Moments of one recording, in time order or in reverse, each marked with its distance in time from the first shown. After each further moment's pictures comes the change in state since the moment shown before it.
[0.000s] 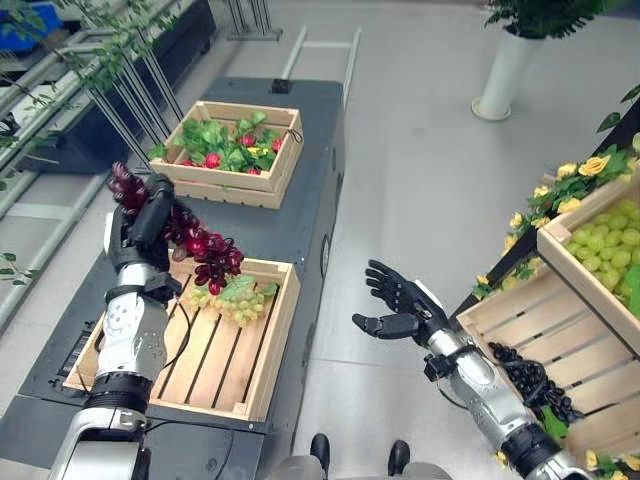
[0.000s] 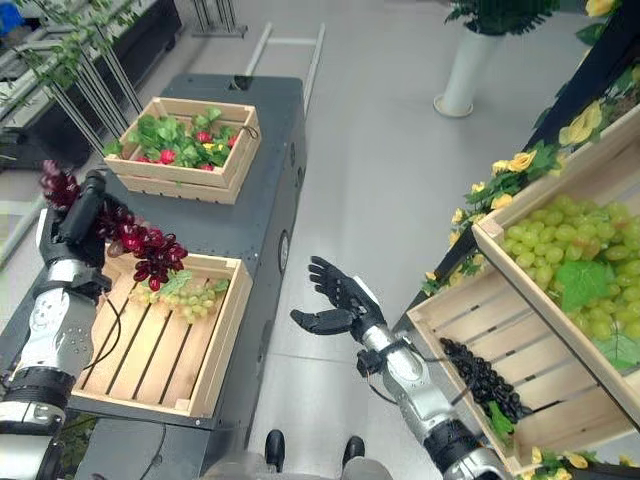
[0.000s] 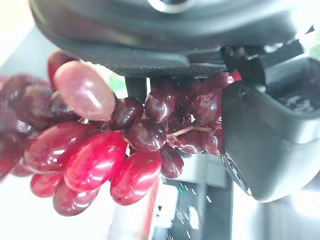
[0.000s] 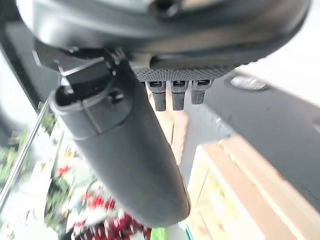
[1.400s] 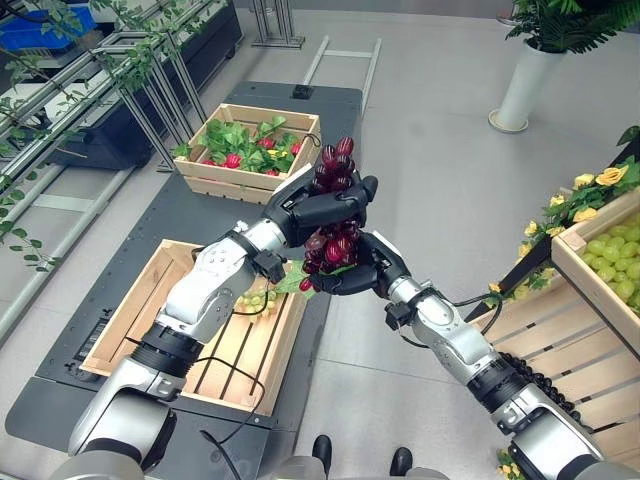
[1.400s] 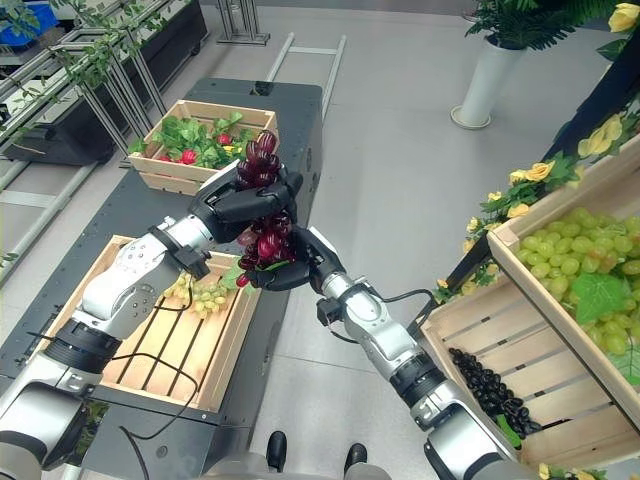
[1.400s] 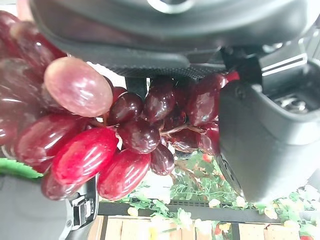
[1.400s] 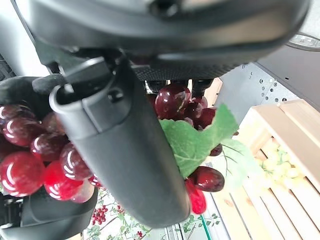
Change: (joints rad) left arm -0.231 -0.015 -0.320 -0.351 0.121 0.394 -0.350; right arm -0.260 0.101 0.082 -0.019 0.044 0.168 -0.102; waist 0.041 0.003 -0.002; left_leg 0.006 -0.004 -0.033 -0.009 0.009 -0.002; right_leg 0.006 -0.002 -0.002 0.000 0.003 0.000
